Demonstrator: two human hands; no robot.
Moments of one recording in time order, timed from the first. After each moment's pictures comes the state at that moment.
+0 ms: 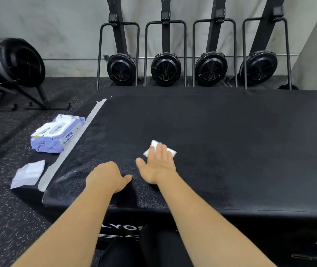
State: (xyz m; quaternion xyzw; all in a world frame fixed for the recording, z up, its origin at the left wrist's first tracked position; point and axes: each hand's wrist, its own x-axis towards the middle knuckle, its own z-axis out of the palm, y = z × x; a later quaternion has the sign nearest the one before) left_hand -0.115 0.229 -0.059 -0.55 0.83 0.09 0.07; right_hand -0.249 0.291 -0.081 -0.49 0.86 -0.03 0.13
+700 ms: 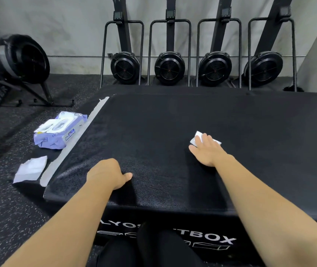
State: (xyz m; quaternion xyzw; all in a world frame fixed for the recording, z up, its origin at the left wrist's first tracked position) left_hand -0.117 0.229 -0.052 -0.55 0.83 0.09 0.10; right_hand -0.393 0.351 -0.073 -0.44 0.88 -0.03 0.16
